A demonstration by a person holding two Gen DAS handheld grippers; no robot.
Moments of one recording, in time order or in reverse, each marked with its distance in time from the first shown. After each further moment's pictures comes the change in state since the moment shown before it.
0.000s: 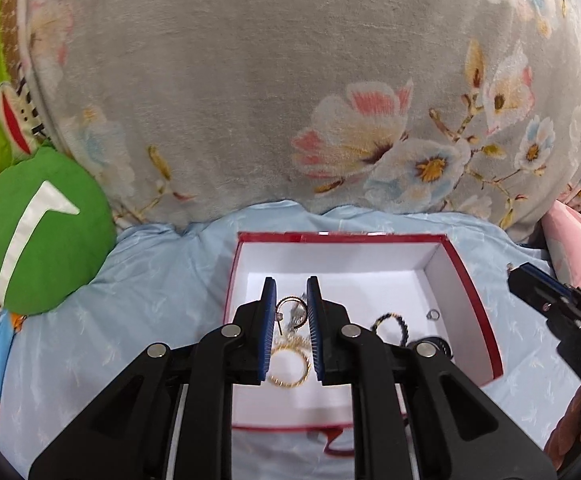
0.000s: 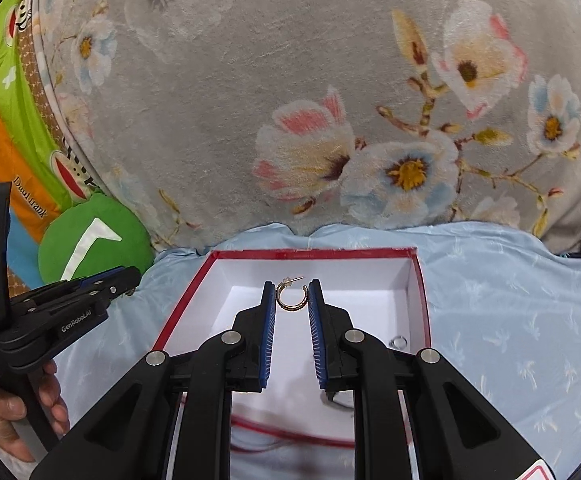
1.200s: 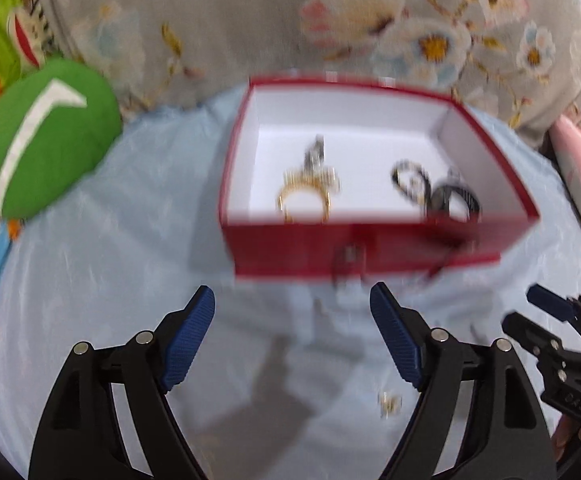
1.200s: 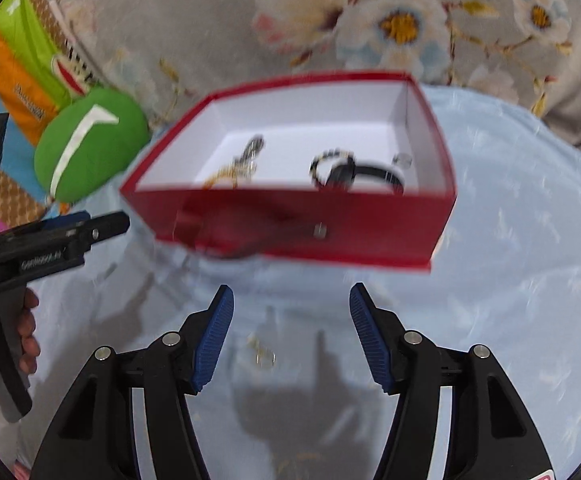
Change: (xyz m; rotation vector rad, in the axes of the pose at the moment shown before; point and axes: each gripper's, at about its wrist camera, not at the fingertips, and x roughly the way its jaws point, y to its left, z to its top) left arm -0.005 0.016 -0.159 0.014 0.264 0.012; right arm -0.008 -0.006 -0.171 -0.004 0.302 0.003
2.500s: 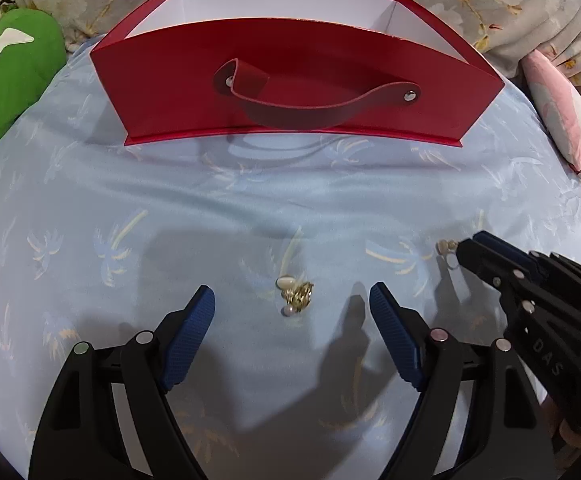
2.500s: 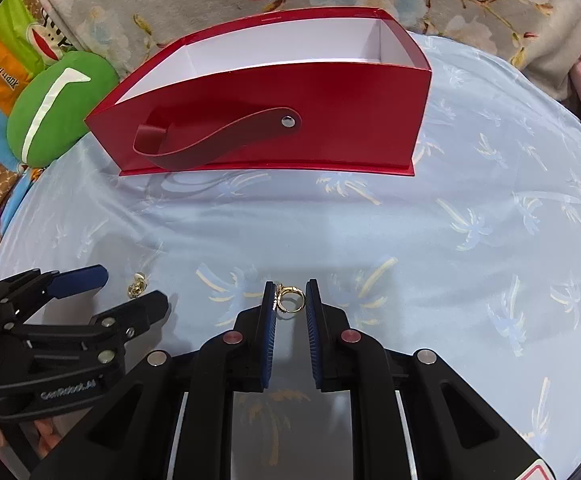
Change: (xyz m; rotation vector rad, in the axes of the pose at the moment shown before) left arm 0.034 -0.066 -0.069 0.038 0.175 -0.099; right arm 0.013 -0.011 -0.054 0.028 0.098 -0.092
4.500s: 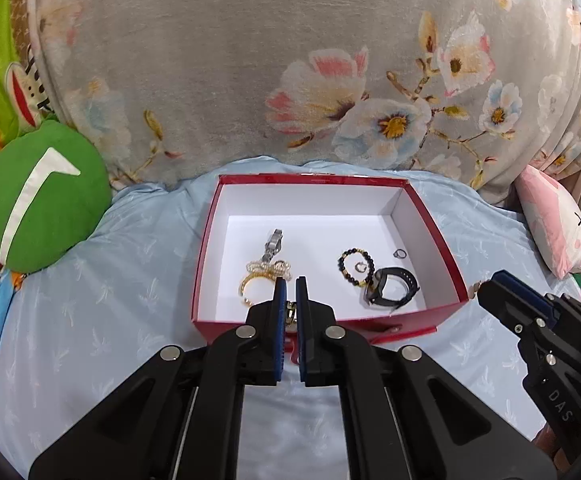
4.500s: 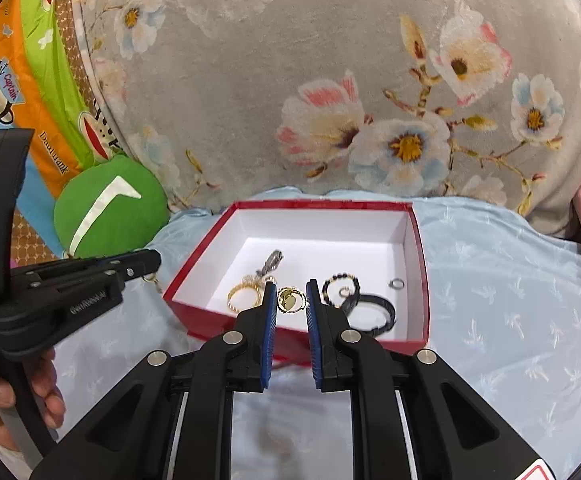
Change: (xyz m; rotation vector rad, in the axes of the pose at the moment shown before) left arm -0.134 0.018 0.123 -0.006 -0.377 0.050; right arm -0.116 0.033 0.120 -0.075 -0.385 0.075
